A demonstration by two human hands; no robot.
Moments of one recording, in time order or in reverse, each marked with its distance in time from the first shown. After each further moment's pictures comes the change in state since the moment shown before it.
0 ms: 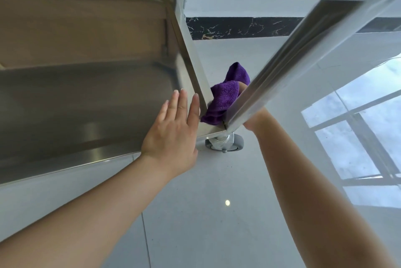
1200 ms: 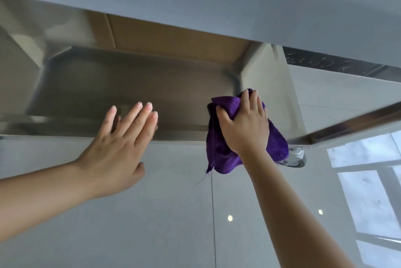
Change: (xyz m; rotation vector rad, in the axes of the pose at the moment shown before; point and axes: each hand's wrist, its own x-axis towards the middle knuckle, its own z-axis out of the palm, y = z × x) left_hand -0.189 -0.212 0.013 0.094 0.116 -0.063; right_hand -0.110 -0.100 0.187 -0.788 0.255 -0.322
